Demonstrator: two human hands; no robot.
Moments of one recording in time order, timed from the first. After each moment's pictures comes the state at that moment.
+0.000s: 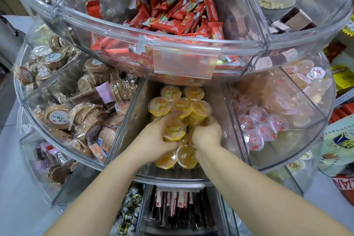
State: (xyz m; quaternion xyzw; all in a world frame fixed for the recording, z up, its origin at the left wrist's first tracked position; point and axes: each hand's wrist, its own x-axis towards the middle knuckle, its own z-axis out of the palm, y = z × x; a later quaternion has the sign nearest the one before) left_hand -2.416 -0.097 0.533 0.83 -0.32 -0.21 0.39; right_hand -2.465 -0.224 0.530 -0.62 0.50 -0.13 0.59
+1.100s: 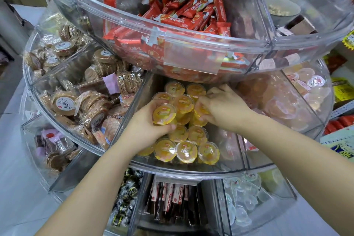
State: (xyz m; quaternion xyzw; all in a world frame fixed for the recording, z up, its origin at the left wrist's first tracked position) left_hand -2.421 -0.083 0.553 0.84 -0.19 -0.16 0.49; right_hand -2.456 -0.298 0.584 -0.99 -0.11 0.02 -0.12
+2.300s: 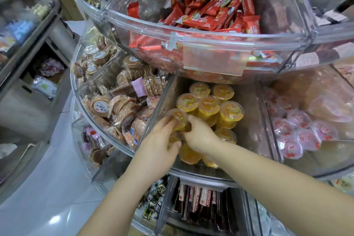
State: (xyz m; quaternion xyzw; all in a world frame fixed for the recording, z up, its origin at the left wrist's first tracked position) left_hand -2.457 -0.056 0.561 0.93 -0.22 -0.10 0.29; right_hand -2.449 -0.191 0.535 -0.85 0.10 0.10 0.51
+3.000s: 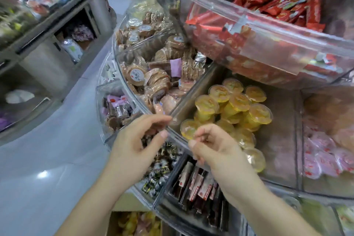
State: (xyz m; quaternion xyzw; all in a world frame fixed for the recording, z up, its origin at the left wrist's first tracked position) left_hand -2.518 0.021 0.569 0.84 -0.11 0.04 0.53; right_hand -2.538 -0.155 0.588 -0.70 0.07 0.13 0.70
